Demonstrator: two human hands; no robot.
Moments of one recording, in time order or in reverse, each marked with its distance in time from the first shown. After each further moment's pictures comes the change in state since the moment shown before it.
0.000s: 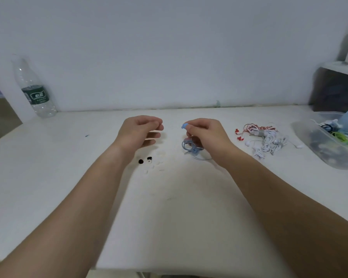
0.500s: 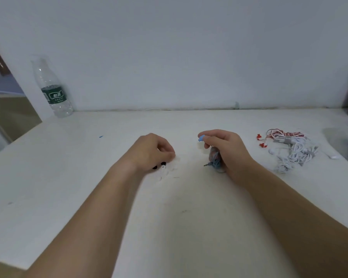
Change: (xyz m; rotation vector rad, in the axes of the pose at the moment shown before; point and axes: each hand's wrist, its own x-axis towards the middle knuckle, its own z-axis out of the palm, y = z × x) left_hand 0.006 -0.026 -0.016 0.683 -0.162 0.058; right_hand 0.005 0.023 0.005 0.126 0.005 0.062
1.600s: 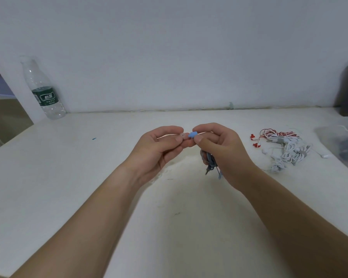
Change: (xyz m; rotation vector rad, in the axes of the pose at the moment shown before) left_hand -0.019 0.044 0.018 -1.216 -0.065 -0.027; right_hand -0.026 -0.022 0.001 0.067 -0.110 -0.139
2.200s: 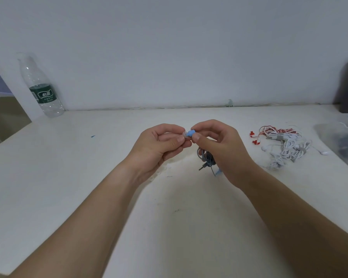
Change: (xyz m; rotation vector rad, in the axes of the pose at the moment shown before) left_hand 0.000 -0.002 0.000 0.131 -0.033 0.052; right_hand 0.000 0.000 0.002 -0.140 0.038 -0.043
